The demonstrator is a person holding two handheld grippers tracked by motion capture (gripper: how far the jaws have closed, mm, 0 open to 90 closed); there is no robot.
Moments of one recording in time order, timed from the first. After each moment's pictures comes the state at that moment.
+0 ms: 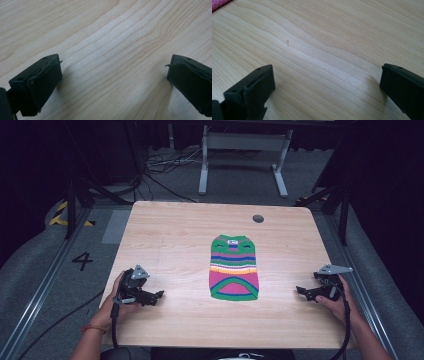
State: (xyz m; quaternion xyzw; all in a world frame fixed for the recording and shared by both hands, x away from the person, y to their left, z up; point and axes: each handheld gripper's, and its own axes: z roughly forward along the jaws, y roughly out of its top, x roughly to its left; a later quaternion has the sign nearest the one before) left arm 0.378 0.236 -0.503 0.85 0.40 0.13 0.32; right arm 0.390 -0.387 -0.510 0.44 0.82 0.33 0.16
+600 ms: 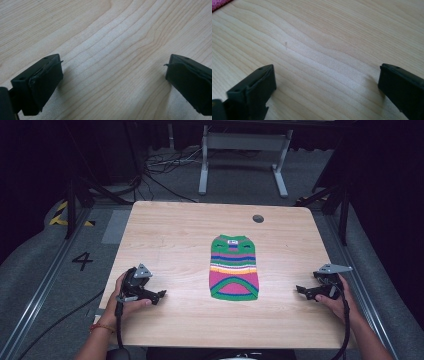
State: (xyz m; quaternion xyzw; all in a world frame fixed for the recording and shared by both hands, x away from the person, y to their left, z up) left arm 0.383 0.235 -0.500 0.86 0.38 0.12 0.32; right arm 0.394 -0.387 -0.508 0.44 0.82 0.33 0.17
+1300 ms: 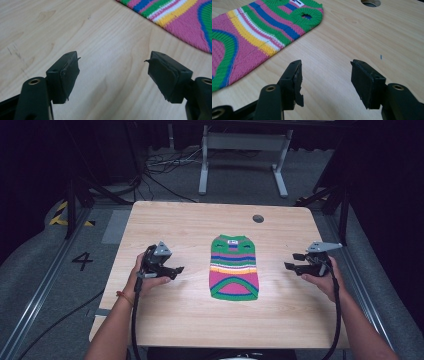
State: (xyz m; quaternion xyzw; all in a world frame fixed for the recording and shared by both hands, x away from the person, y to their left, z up) left arm 0.449 0.174 -0.466 0.86 0.33 0.14 0.35; right arm 0.444 -0.340 -0.459 0.37 0.83 0.38 0.16
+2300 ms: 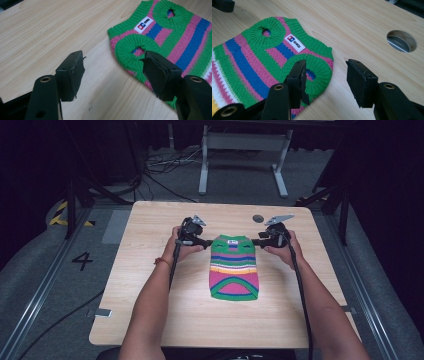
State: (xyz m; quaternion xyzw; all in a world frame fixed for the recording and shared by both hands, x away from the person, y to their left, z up) left arm 0.554 0.078 -0.469 0.87 0.32 0.11 0.35; right arm 0.548 -0.240 -0.464 0.36 0.85 0.36 0.14
